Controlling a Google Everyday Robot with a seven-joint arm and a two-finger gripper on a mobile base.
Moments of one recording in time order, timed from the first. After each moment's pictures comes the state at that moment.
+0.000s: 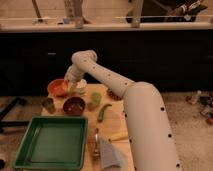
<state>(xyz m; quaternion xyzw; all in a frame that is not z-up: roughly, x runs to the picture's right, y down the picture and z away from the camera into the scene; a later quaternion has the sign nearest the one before) -0.224 -0.036 0.883 -0.20 -0.31 -0.12 0.92</state>
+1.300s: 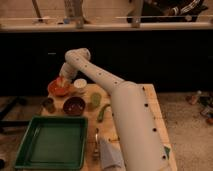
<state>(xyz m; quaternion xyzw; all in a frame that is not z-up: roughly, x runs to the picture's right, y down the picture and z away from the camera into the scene) -0.270 -0.069 0.907 -0.16 -0.31 -0.10 0.93</state>
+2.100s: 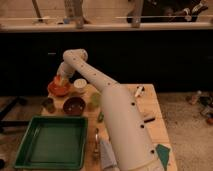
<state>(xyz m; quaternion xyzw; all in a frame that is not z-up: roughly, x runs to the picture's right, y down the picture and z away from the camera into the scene) -0.287 -0.073 0.928 -0.16 -0.32 -0.10 0.93</state>
